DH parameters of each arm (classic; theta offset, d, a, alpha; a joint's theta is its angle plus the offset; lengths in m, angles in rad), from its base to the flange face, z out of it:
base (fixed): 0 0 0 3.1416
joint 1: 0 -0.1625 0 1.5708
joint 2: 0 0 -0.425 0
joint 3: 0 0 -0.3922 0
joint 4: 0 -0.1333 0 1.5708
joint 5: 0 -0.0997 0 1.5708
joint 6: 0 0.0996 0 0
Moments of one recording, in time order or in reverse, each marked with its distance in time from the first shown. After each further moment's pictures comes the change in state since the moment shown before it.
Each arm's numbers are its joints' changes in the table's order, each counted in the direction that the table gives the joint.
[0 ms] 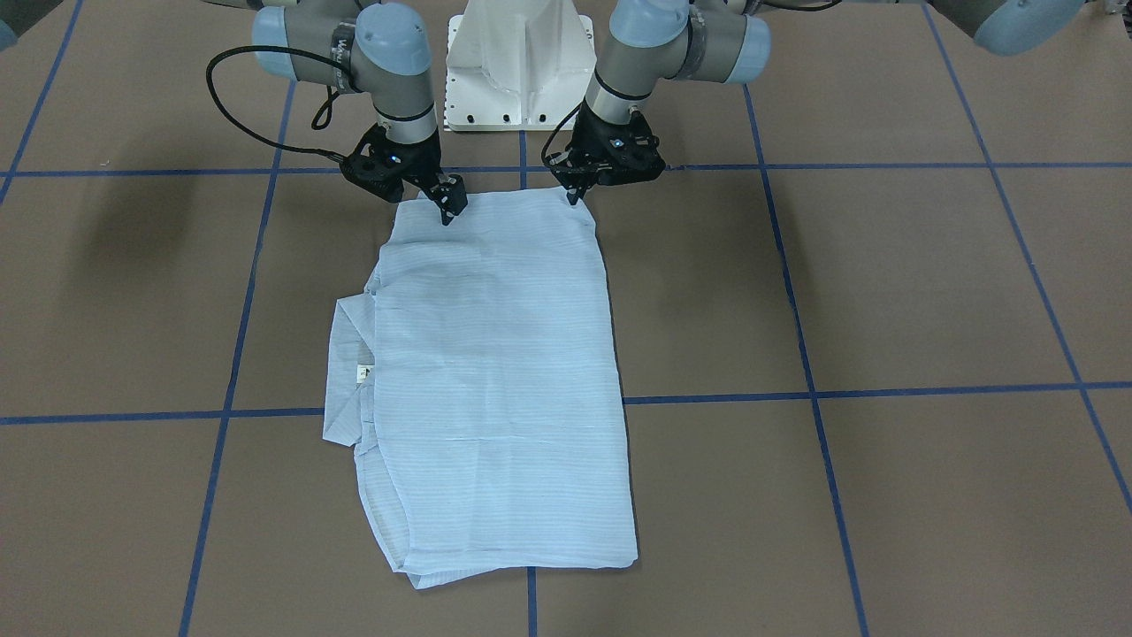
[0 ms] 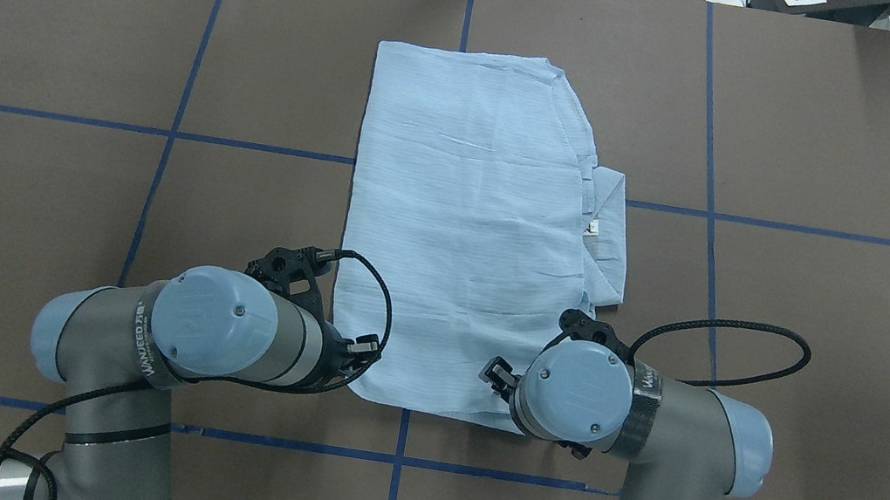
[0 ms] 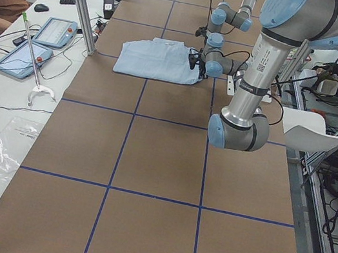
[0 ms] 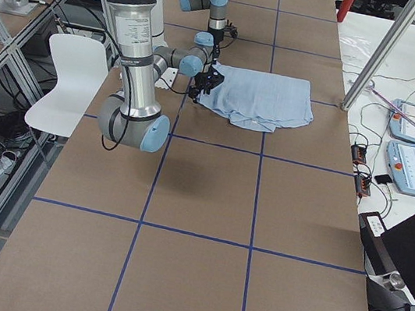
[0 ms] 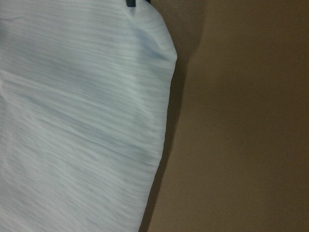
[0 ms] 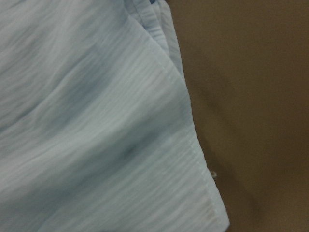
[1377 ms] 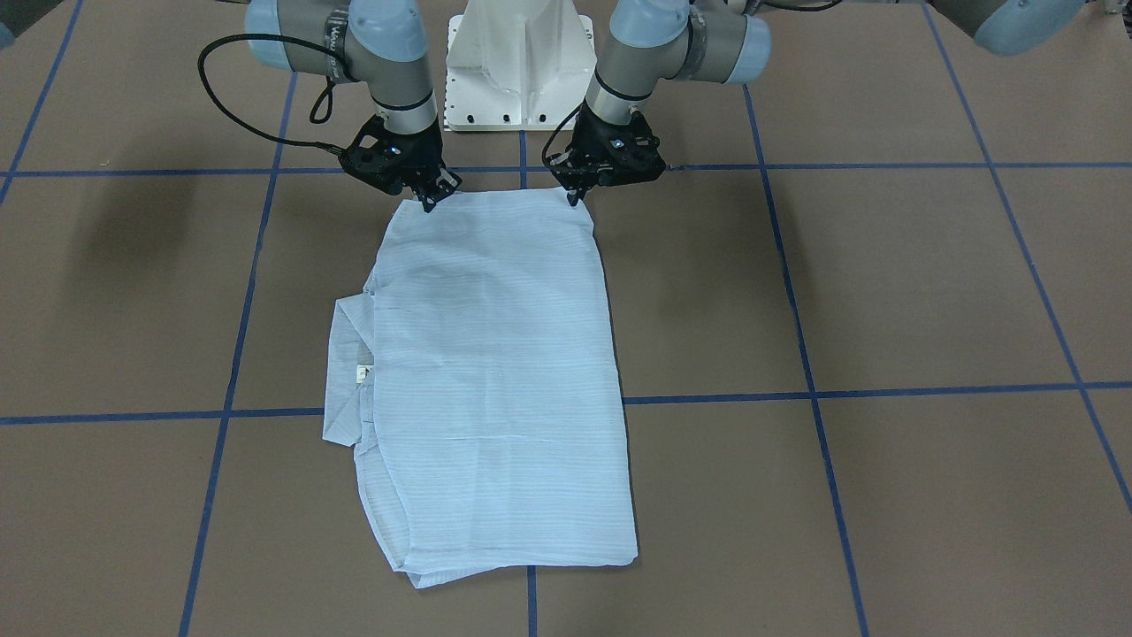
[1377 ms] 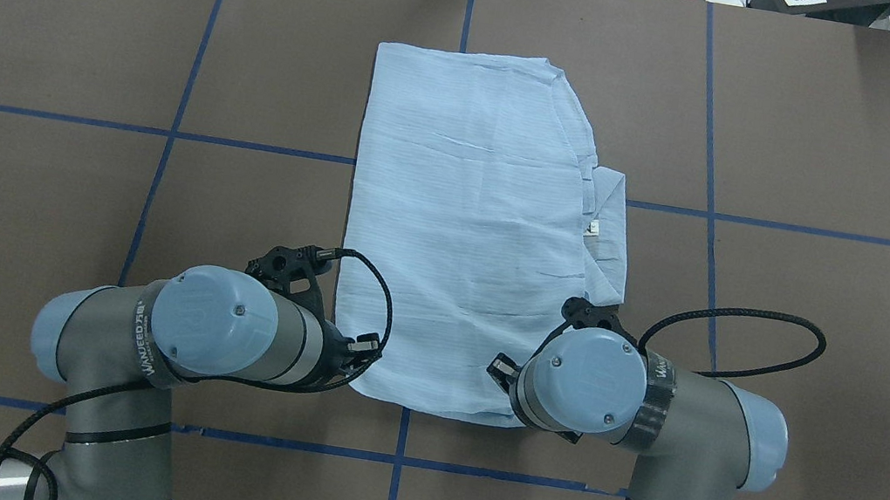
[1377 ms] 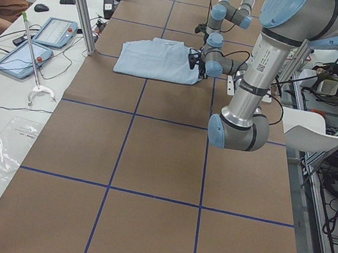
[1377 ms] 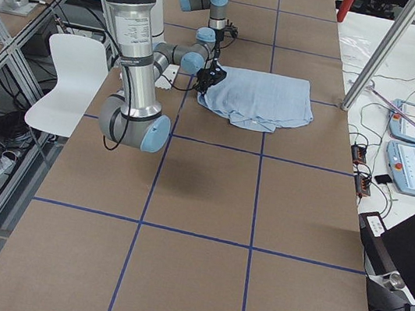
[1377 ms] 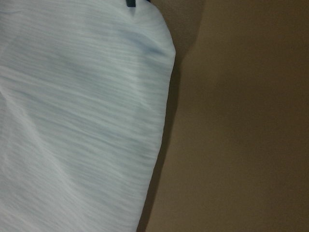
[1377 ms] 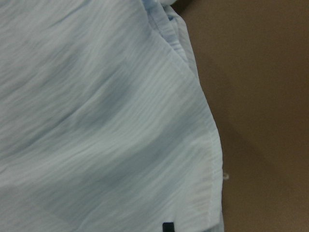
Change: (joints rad) left arm 0.002 0.001 0.000 0.002 -0.003 -0.001; right arm -0.026 -0.003 -0.045 0.003 -0.018 -0.004
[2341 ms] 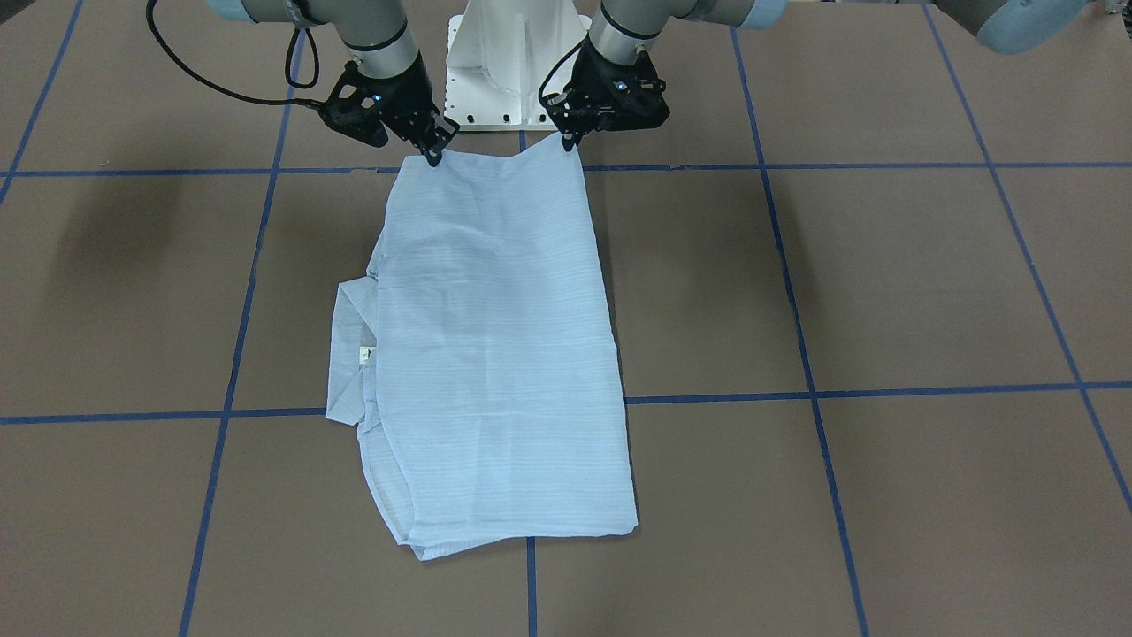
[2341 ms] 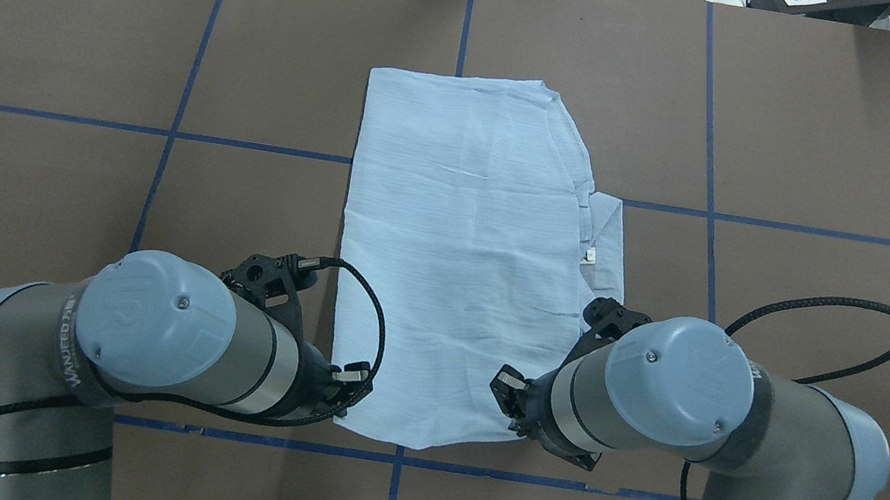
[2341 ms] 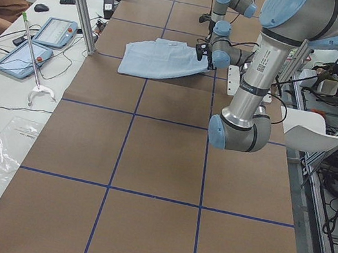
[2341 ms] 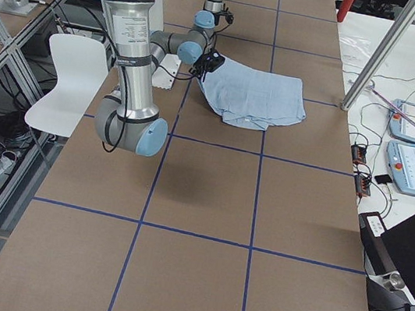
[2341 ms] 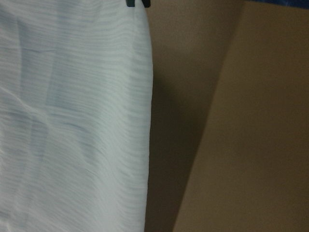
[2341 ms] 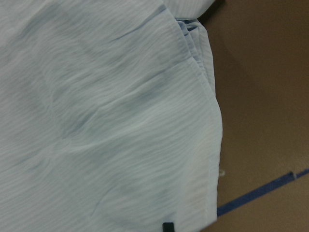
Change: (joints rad) left arm -0.021 -0.011 0.244 -0.217 0.120 -0.021; right arm -0.012 0.066 -0.216 -0.001 -0.167 0.000
